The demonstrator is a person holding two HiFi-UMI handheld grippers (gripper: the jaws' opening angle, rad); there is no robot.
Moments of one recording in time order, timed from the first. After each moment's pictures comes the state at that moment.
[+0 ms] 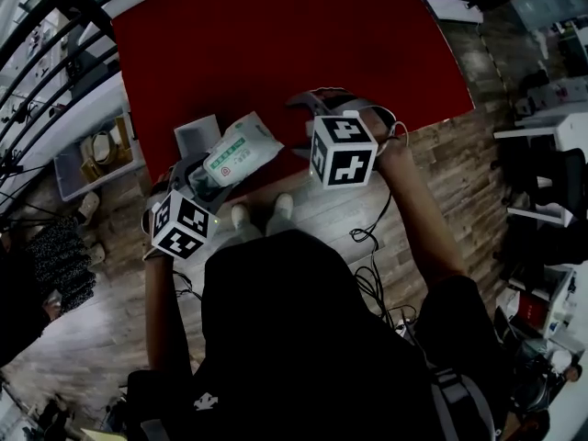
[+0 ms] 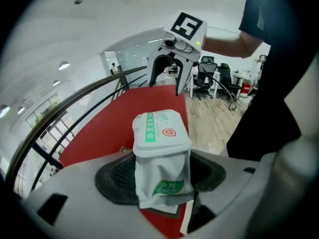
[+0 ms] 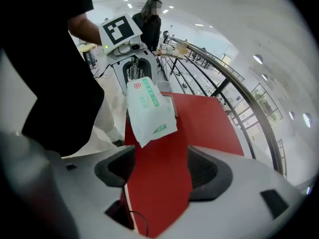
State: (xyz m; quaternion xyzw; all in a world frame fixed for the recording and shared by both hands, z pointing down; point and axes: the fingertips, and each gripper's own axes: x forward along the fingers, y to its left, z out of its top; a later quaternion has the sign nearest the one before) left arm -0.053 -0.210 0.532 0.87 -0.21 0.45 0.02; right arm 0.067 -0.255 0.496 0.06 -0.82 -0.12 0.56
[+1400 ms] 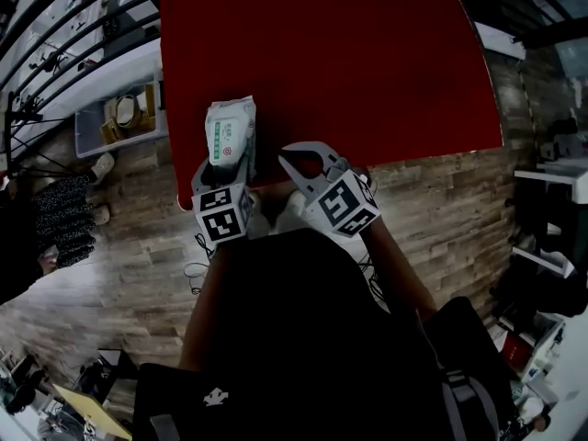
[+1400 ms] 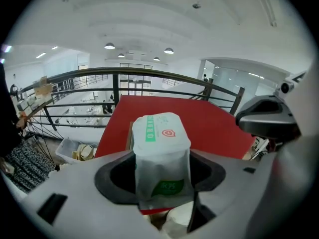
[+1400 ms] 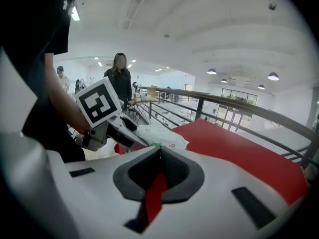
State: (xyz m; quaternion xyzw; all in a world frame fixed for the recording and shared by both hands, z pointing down) left arm -0.111 -0.227 0.573 0.69 -0.61 0.24 0.30; right arm -0.011 -0.221 0.502 0.21 -0.94 0.00 0.28
